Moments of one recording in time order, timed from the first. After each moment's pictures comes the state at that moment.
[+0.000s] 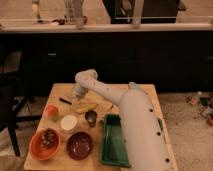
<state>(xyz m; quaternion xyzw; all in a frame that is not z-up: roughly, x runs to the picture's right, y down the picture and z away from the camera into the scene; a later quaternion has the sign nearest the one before) -0.211 0.078 0.968 -0.33 -0.20 0.11 0.92</state>
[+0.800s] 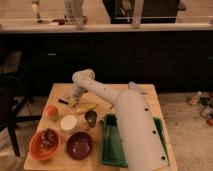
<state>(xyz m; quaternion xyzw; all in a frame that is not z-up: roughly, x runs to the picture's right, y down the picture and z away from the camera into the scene) -0.227 0.075 0.971 -0.32 -0.22 0.10 0.92</state>
